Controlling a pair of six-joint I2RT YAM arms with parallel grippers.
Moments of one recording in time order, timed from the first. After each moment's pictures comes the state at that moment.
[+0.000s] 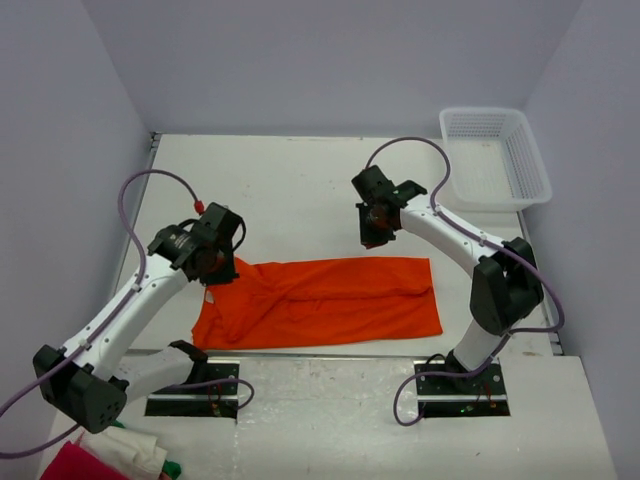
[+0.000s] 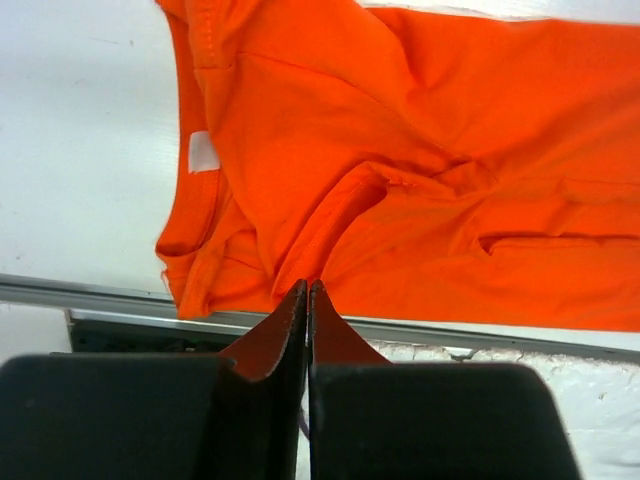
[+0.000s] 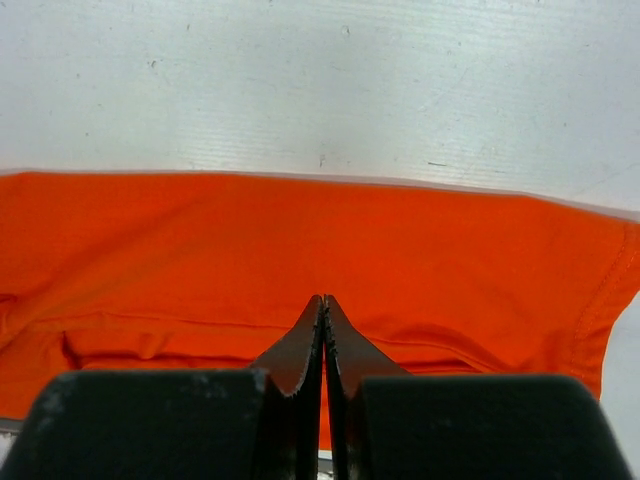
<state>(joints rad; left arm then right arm) -0.49 1.07 1.06 -1.20 -0.23 -0.63 0.58 1.70 1.38 -0.87 0.11 0.52</state>
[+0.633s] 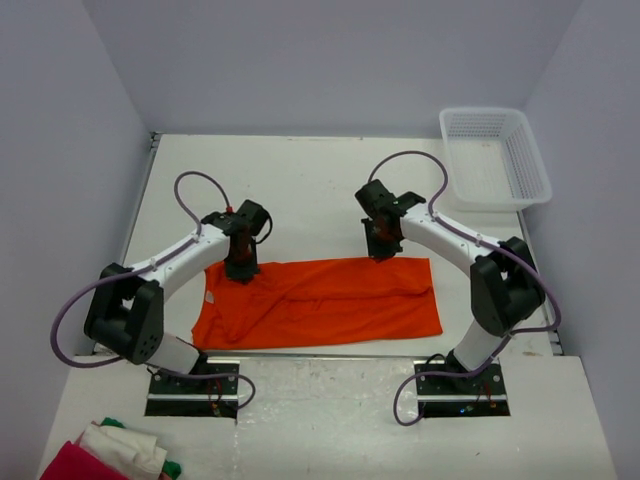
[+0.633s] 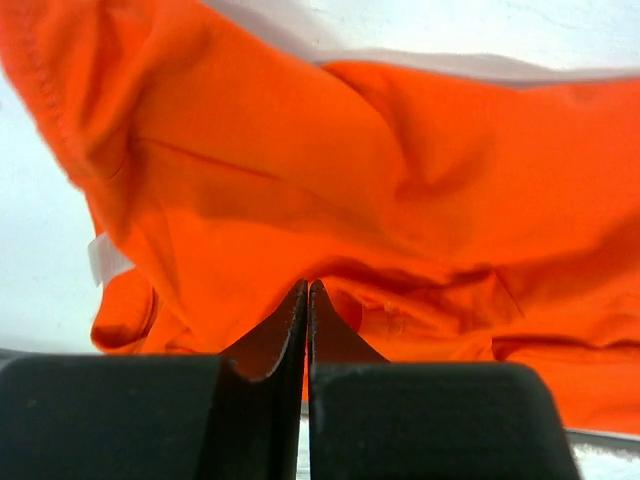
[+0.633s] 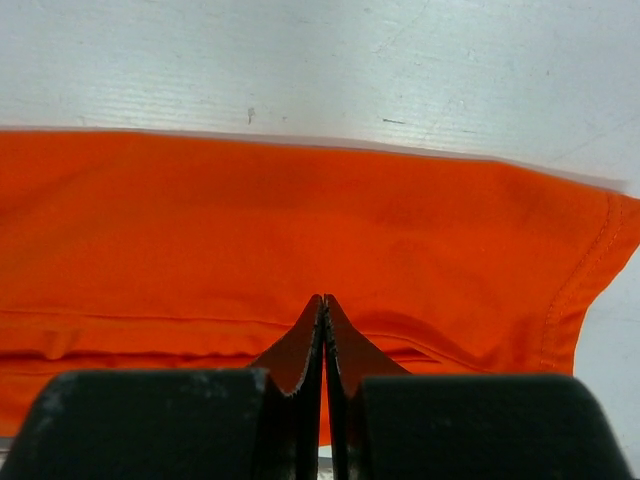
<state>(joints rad) -0.47 1.47 0.98 -0.92 -0.19 -0.60 0.58 1.70 1.26 -0.85 0.14 0.46</state>
